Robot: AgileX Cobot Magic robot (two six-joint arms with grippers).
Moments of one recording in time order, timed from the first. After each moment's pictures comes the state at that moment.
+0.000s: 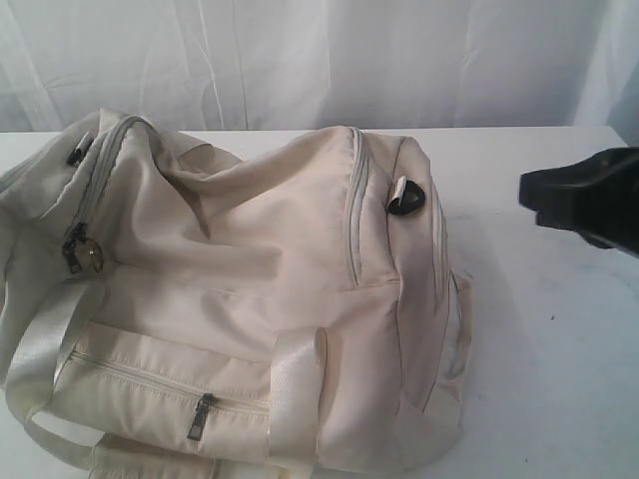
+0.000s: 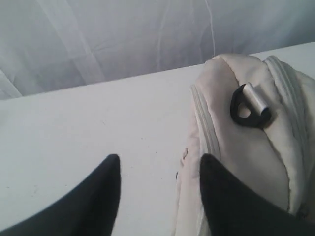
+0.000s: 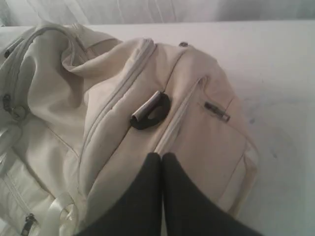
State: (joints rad) left arm -0.02 0.98 -0.55 0.34 -0.04 -0.18; right arm 0.32 0.87 -0.67 0.80 0.53 -0.60
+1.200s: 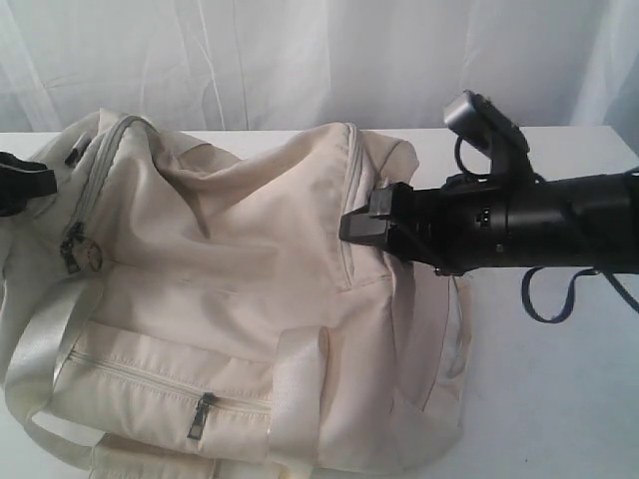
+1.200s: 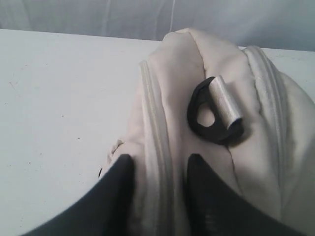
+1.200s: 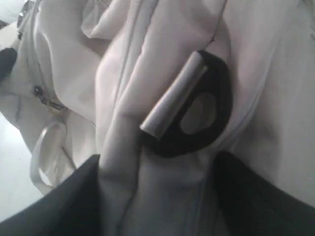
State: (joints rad) left arm -0.02 1.33 -0.62 0.75 -0.27 -0.84; right arm 0.46 1.48 -0.74 1.59 0.57 -1.14
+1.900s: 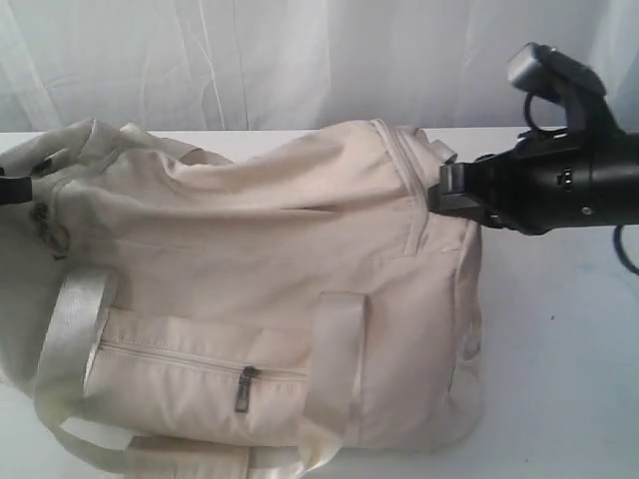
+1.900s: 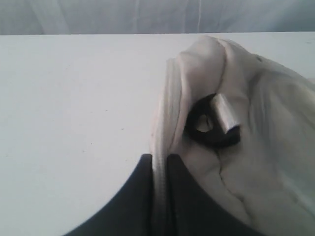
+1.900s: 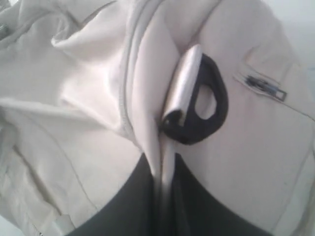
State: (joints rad) left arm 0.00 1.24 -0.62 0.77 -0.11 -0.78; right arm 0.26 1.34 -0.80 1.22 0.60 -1.01
